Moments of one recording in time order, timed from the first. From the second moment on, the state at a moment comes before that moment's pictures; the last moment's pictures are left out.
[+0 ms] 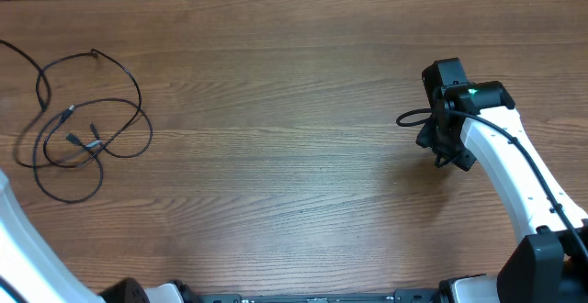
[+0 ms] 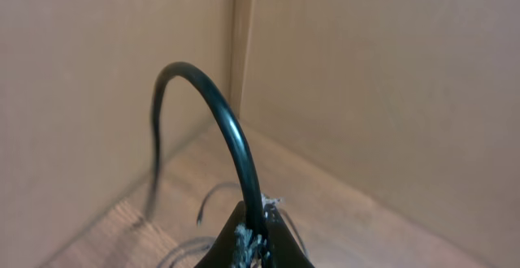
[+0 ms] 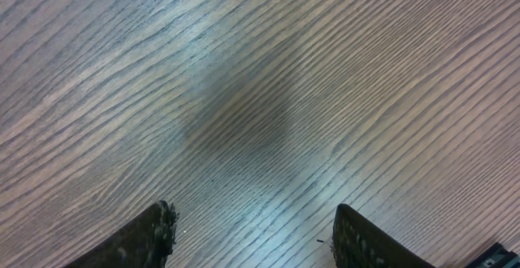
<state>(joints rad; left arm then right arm) 0.47 1.50 2.23 -1.08 -0.07 -0.17 0.15 1.58 1.23 -1.18 0.29 0.78</state>
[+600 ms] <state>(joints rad) 0.47 1.99 2.23 -1.59 -0.06 -0.24 0.15 1.58 1.23 -1.19 0.27 0.78</state>
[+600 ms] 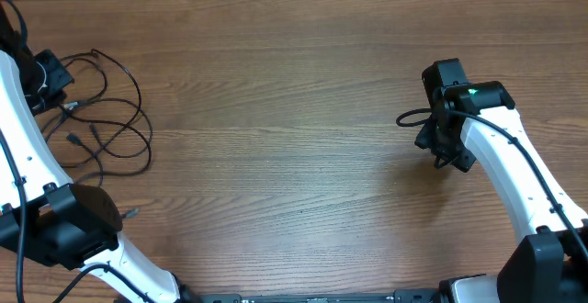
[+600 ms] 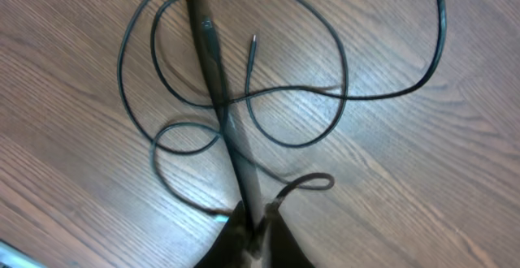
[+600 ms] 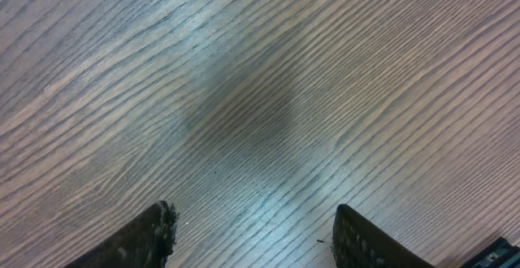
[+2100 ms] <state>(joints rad) -0.13 1.99 2.23 -1.69 0.09 -0.11 0.14 1.58 1.48 -1.08 -0.24 0.23</state>
